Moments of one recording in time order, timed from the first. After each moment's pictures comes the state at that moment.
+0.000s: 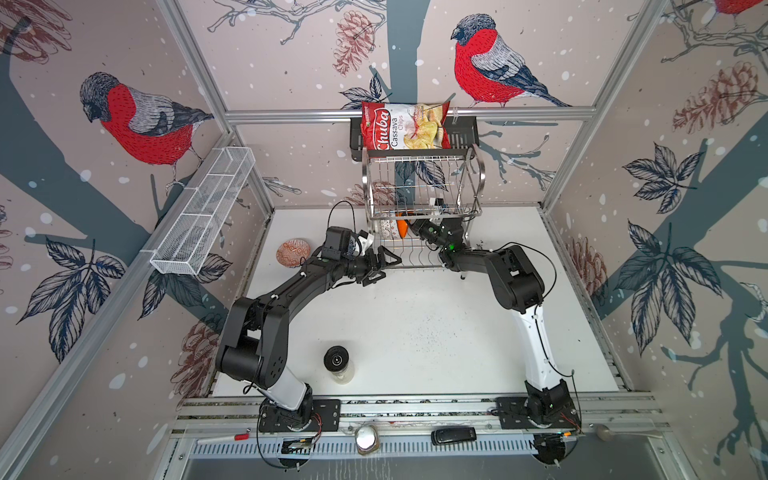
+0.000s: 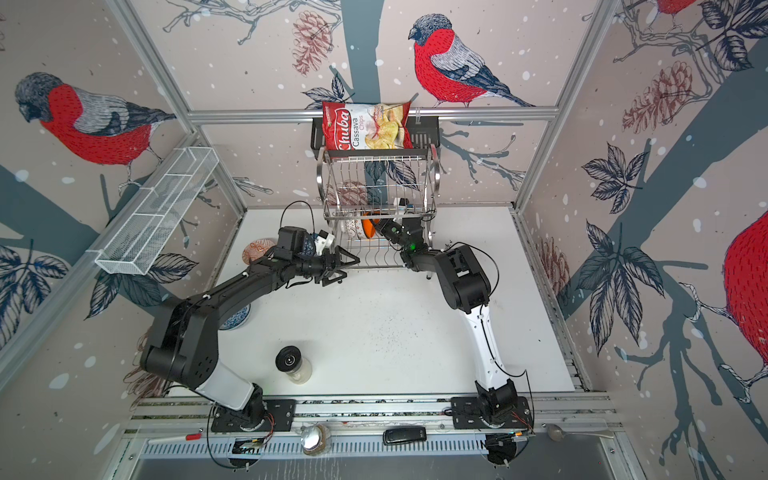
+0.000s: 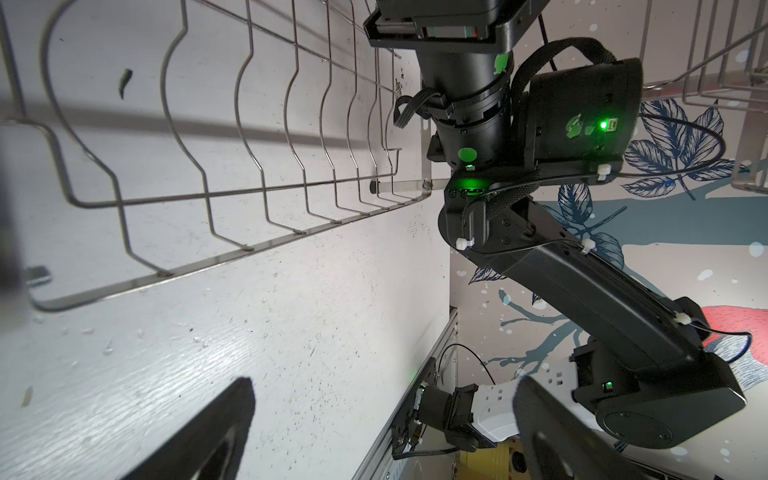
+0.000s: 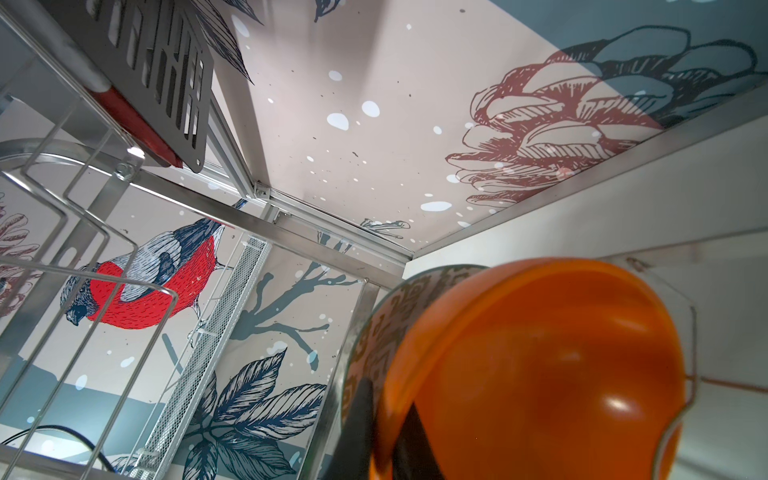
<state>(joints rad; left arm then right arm) -0.29 1.59 1.02 -0.18 0.86 -0.75 0.47 2.39 1.54 0.91 -0.48 1.11</state>
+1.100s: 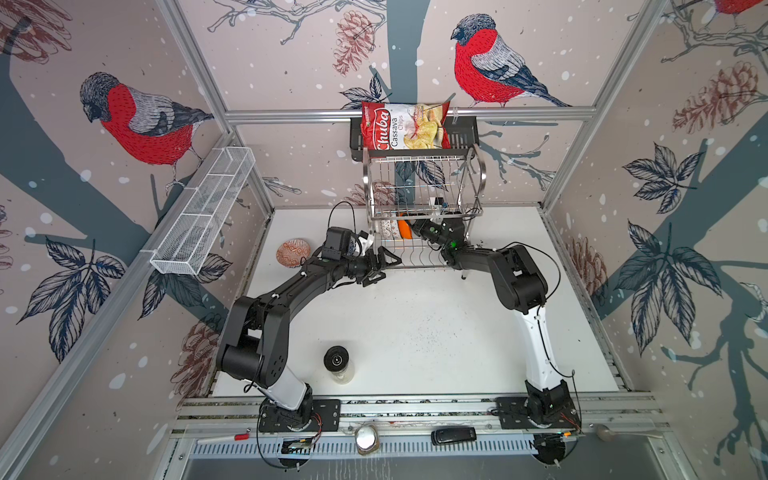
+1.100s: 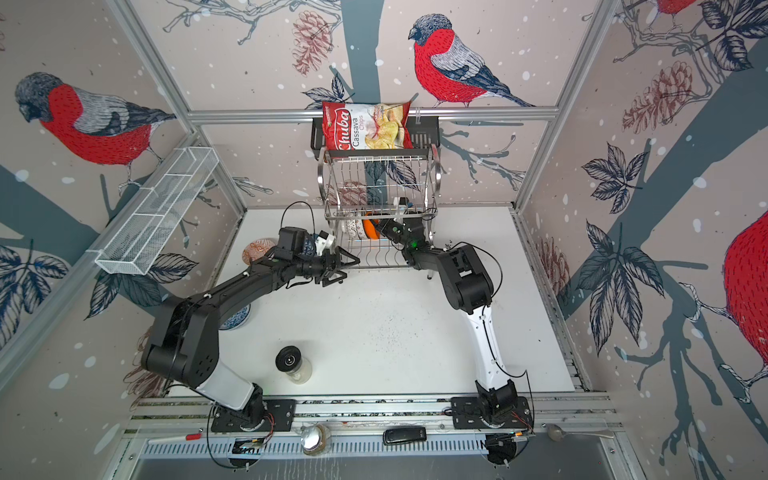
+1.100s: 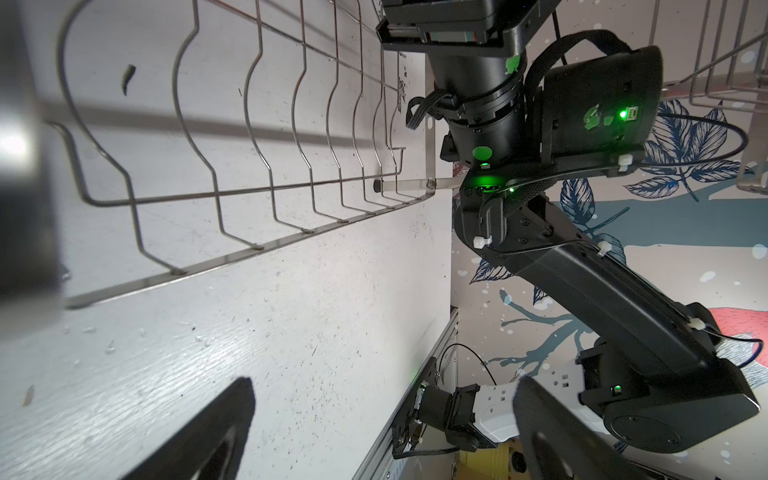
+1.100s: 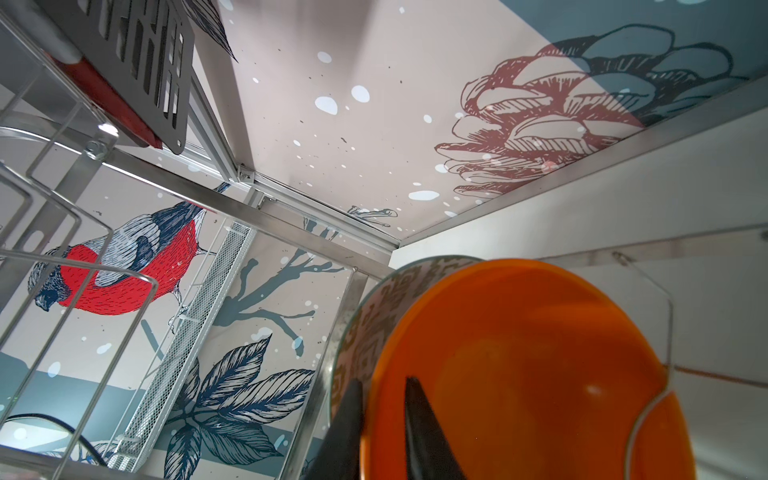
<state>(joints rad) -0.29 1.59 1.02 -0.18 0.86 -0.75 0.46 2.36 1.54 0.83 -0.51 1.05</state>
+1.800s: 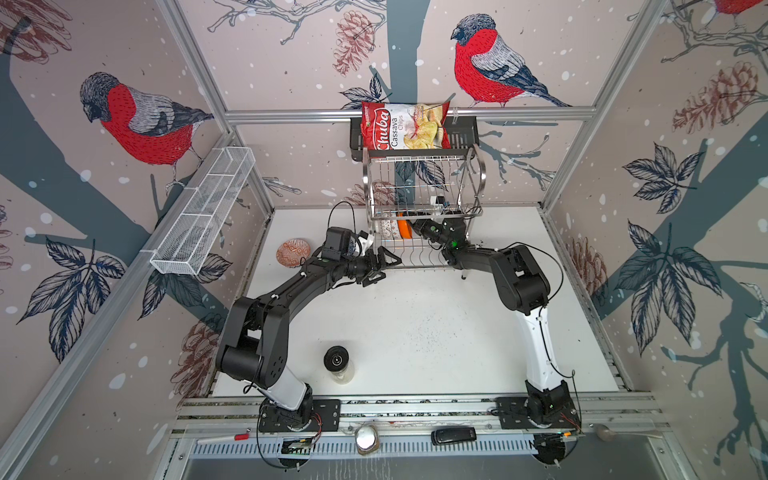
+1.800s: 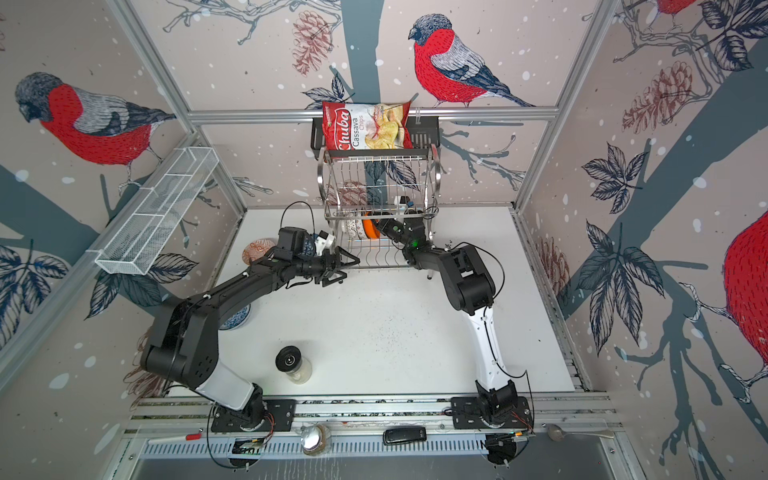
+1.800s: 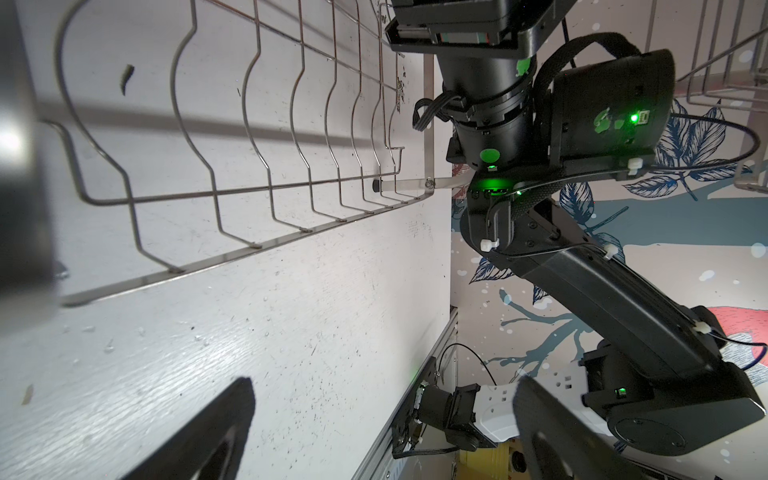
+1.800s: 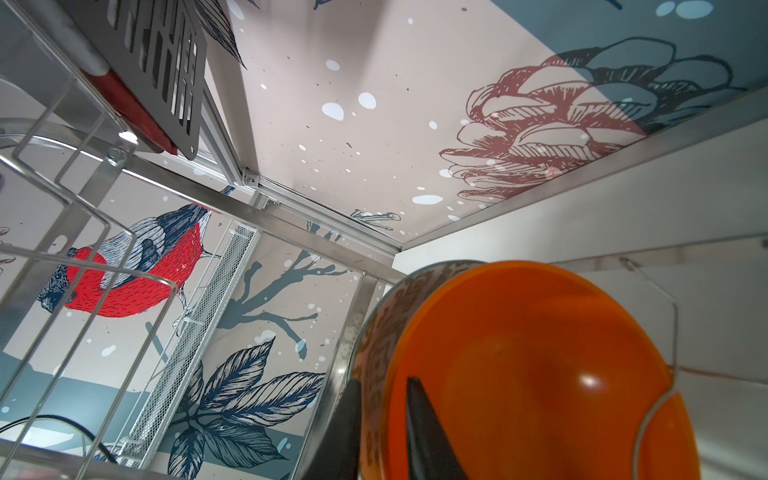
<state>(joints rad) -0.29 1.59 1.02 -0.18 0.86 -0.75 0.46 2.33 1.51 0.83 -0.50 1.05</state>
